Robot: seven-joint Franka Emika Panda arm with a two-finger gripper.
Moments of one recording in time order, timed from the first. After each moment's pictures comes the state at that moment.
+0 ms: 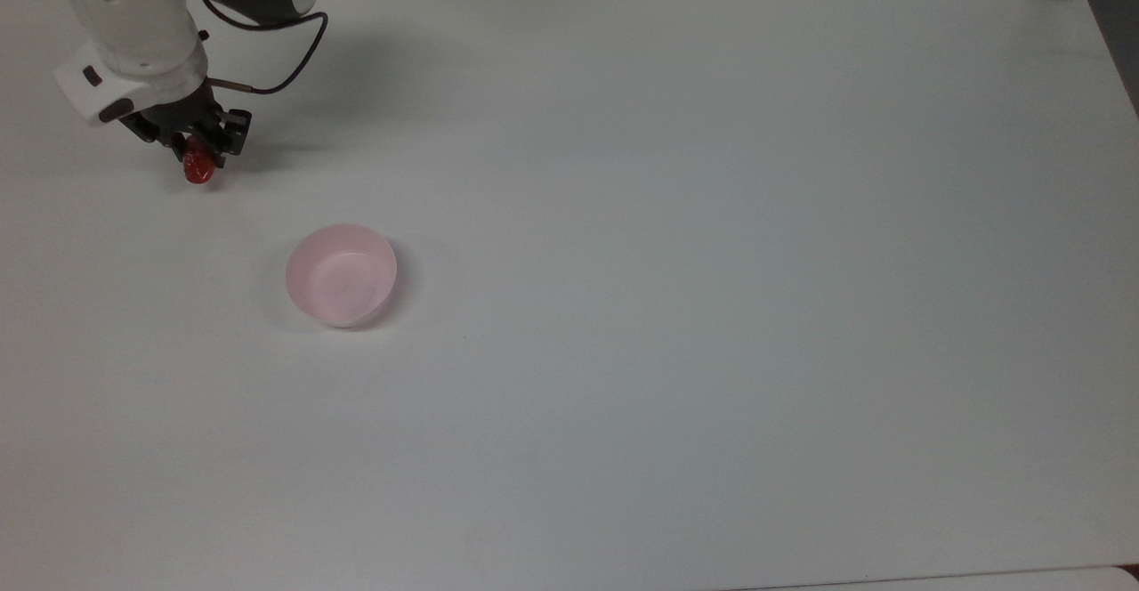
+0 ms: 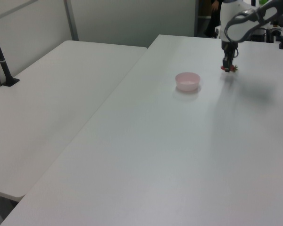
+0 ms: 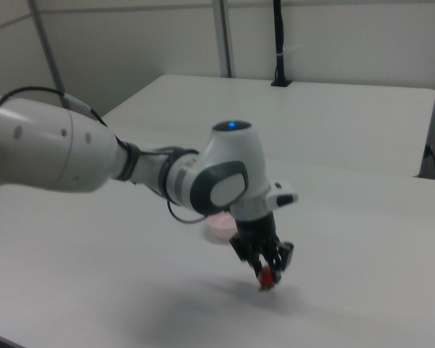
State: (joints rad) arm -0.46 0.32 0.01 -1.90 -0.21 2.26 -0.27
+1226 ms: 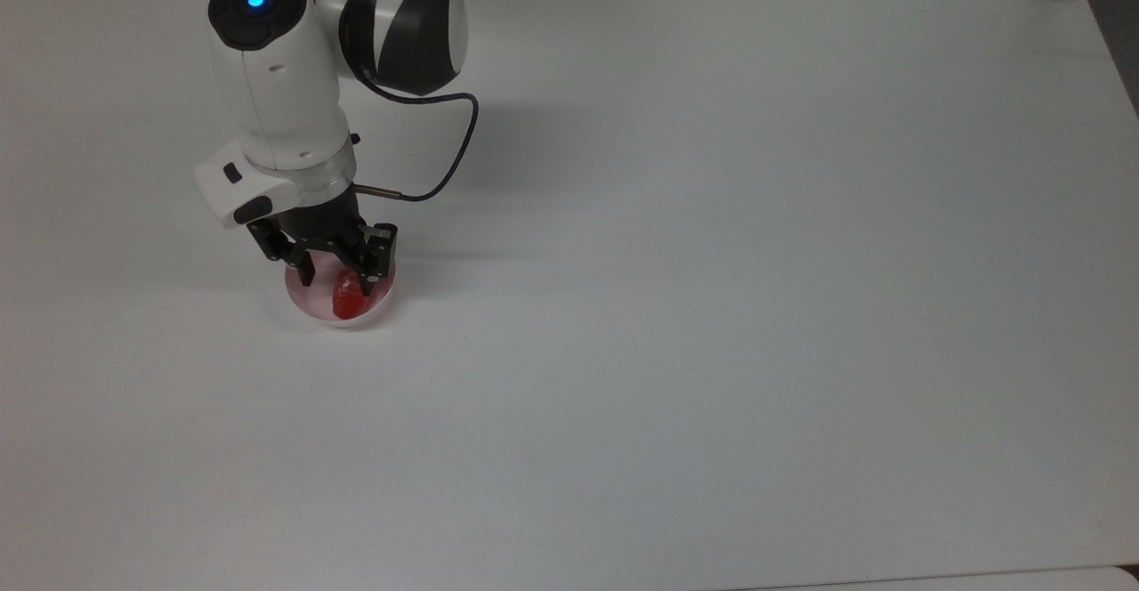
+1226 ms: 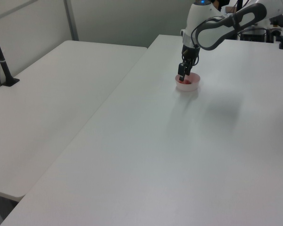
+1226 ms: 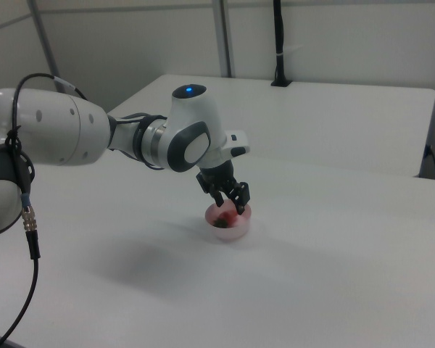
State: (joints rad) arm -0.23 0.48 0.07 -1.67 -0.09 2.35 0.01
